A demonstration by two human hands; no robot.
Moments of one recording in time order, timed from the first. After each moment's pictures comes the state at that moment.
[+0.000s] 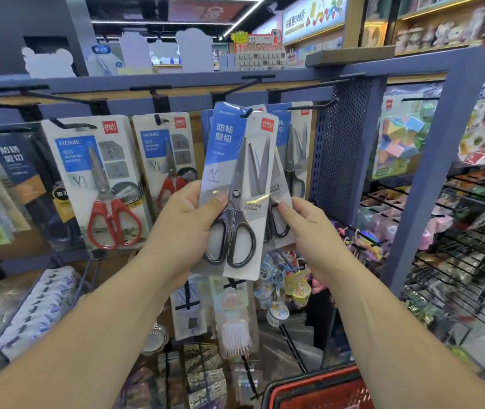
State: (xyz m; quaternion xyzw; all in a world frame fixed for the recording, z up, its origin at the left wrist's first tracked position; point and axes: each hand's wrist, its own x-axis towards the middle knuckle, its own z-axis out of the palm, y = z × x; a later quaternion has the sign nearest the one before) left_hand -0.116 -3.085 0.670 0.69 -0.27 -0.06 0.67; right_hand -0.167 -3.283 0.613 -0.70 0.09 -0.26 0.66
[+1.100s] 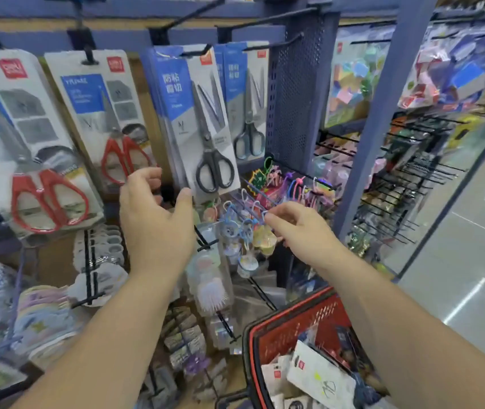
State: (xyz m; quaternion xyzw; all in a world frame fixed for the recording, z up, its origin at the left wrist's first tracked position) left_hand -0.098 -3.086 0.609 0.77 -0.22 0.17 0.57; right_hand -0.214 -3.277 0.565 -0.81 0.26 -0.23 0.47
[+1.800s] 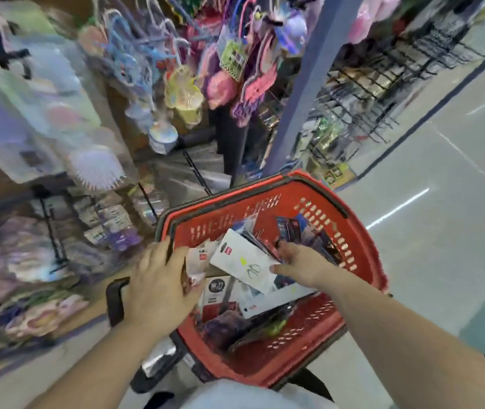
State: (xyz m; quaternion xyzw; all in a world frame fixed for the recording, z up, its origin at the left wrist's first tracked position) left_hand -0.252 -3.096 0.307 0.91 -0.37 -0.17 0.07; right_hand -0.413 -3.365 0.281 -0.80 0.37 0.29 0.38
